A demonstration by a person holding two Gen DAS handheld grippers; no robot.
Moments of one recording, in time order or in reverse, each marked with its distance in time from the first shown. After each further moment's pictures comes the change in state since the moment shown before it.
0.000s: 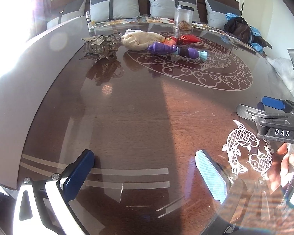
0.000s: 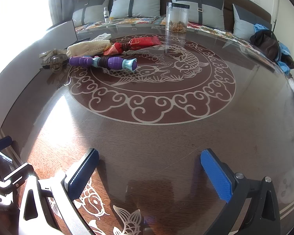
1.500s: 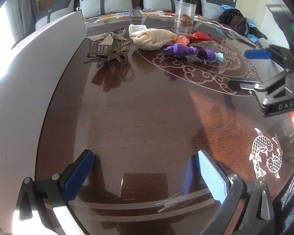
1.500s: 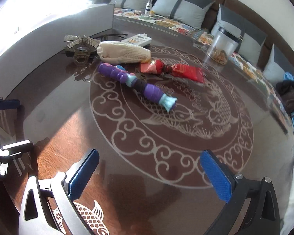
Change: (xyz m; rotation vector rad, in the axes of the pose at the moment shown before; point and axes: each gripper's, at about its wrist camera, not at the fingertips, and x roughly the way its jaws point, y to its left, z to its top) left arm 0.019 0.044 0.031 0.071 0.065 -0.049; right arm 0.014 0.059 0.072 -0.421 0.008 0.026
